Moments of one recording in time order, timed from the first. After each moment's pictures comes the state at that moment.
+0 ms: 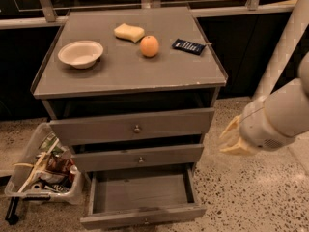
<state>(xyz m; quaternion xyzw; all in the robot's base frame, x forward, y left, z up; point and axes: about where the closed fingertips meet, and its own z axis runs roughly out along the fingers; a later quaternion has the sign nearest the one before) 0.408 -0.183 0.825 -0.62 0.75 0.06 0.21</state>
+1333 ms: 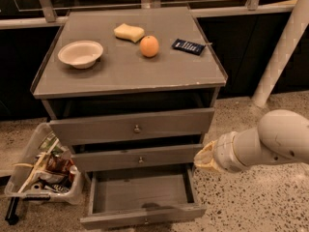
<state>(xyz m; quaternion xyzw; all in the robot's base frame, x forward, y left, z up) 0.449 -0.154 0.686 -0.59 0.75 0.10 0.28</state>
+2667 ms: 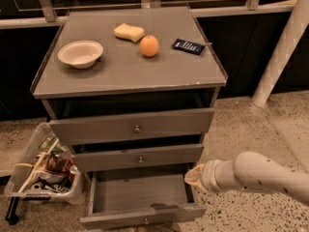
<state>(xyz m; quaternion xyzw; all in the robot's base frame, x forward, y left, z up) 0.467 -0.147 0.539 -0.53 0.78 0.12 0.30</state>
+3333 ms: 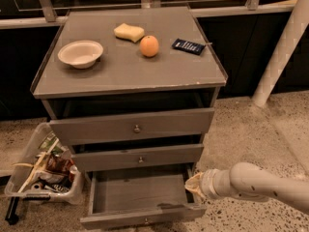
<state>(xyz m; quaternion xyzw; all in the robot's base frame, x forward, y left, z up) 0.474 -0.157 0.462 -0.52 0.79 0.13 0.30</state>
